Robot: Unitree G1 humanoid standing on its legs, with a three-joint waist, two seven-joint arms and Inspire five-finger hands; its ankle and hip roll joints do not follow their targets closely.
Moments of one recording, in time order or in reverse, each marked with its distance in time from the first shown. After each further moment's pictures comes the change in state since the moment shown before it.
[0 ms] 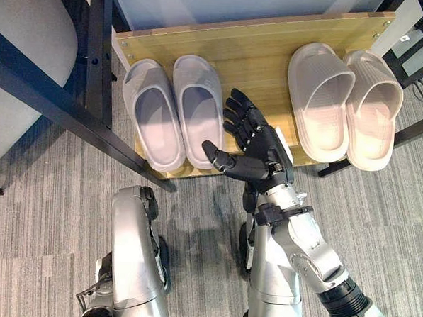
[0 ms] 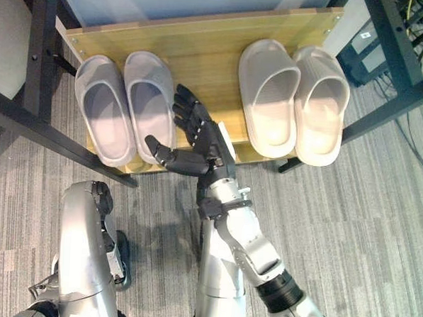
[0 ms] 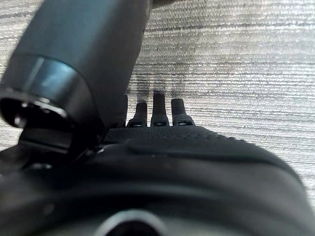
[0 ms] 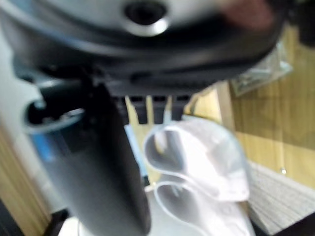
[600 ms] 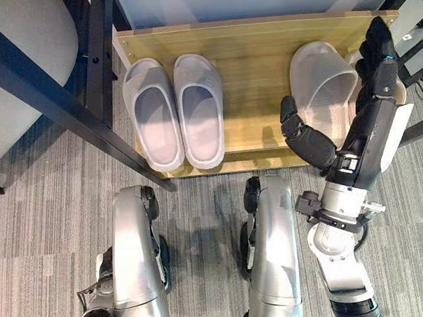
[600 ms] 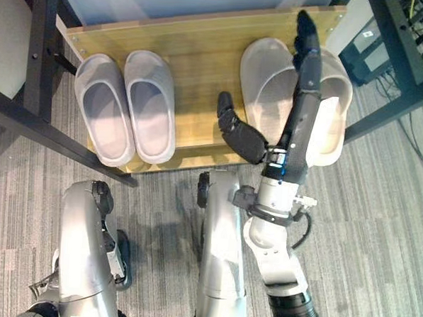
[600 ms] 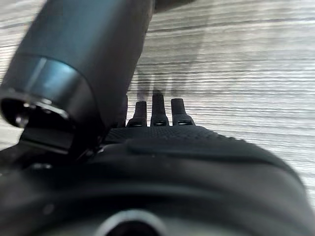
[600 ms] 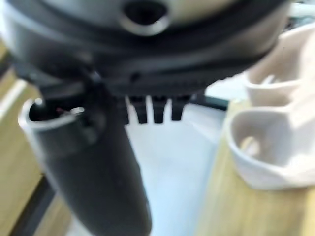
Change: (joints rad) left arm 0.020 0.002 0.005 -0.072 0.038 -0.059 0.026; right arm 0.163 0.055 -0.285 -0.192 -0.732 -0.044 -0.372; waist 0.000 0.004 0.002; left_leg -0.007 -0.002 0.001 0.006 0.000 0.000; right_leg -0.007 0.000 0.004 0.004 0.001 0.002
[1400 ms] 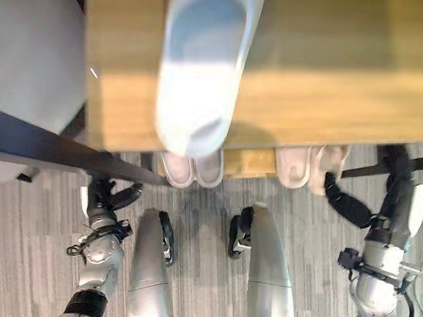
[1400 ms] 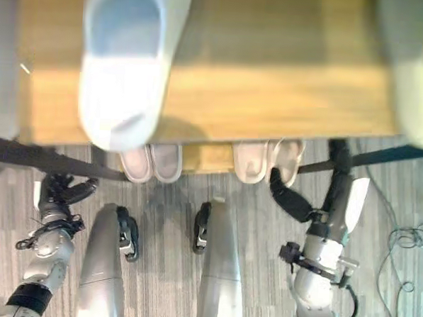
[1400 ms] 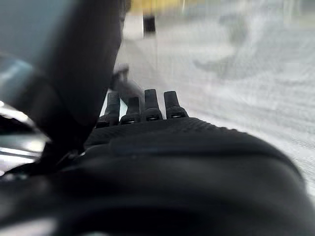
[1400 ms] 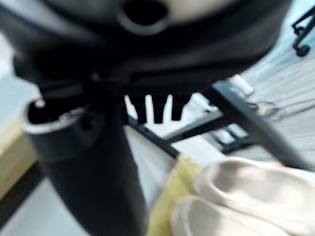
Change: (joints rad) left arm 0.080 0.030 0.031 -0.498 -0.009 -0.165 -0.019; right arm 0.457 -0.034 -0.253 0.244 0.115 -0.103 0.144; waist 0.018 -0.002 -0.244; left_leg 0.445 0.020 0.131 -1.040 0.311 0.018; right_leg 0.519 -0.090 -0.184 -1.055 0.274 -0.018
